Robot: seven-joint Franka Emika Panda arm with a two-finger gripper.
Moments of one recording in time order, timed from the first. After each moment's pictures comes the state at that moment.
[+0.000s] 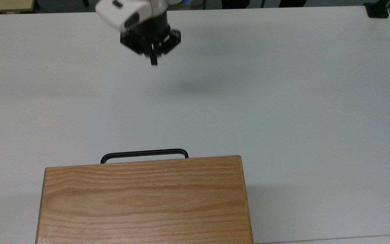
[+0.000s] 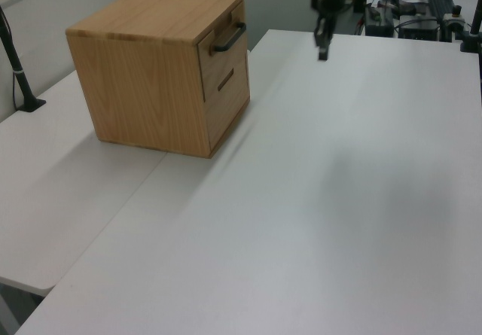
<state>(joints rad) -0.02 0.18 0.07 -1.52 -0.04 1.73 -0.01</state>
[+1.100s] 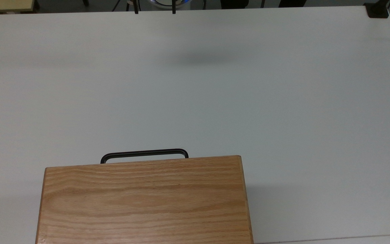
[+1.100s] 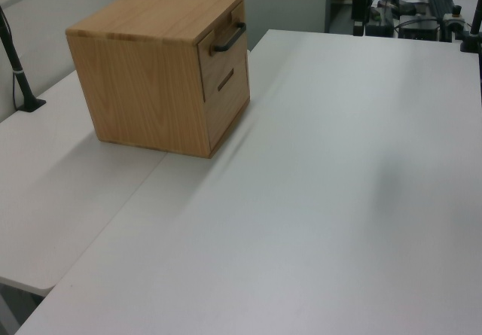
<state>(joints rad) -0.01 -0.01 0.07 -1.59 -0.04 1.58 -0.01</state>
